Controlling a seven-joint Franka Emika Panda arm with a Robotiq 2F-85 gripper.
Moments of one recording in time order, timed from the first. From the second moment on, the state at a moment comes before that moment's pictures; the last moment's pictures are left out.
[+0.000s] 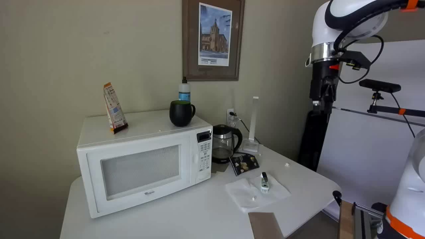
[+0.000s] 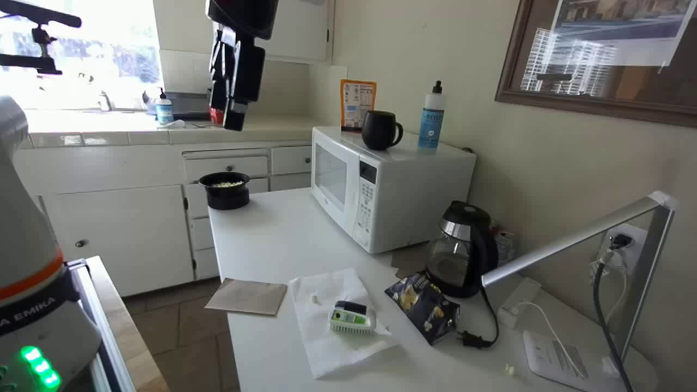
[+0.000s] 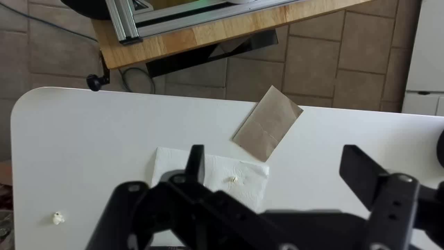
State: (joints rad) arm -0.19 -0.77 -0.25 -2.49 -0.07 1.54 -0.11
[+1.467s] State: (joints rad) arm -0.24 -0.56 -0.24 -2.68 -0.07 1.86 0.03
